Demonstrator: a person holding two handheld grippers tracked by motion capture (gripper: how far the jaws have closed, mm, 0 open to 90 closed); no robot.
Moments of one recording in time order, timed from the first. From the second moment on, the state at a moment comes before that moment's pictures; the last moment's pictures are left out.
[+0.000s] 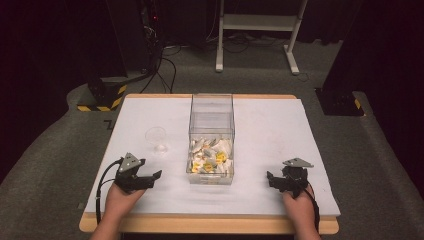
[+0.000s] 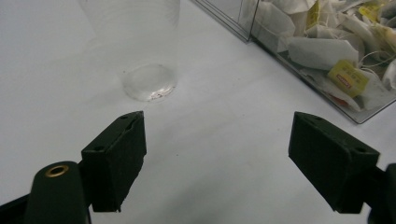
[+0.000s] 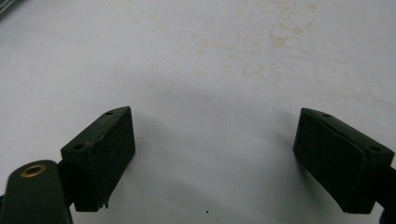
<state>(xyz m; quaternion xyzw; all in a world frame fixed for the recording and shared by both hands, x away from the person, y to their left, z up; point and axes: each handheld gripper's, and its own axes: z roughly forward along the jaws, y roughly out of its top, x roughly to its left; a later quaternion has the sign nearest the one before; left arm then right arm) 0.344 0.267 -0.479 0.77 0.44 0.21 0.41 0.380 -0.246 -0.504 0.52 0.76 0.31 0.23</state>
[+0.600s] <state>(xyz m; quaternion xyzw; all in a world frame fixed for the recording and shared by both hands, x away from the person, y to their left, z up) 0.344 0.250 -0.473 0.78 0.41 0.21 0.42 0.380 -0.246 -0.504 0.52 0.76 0.31 0.23</state>
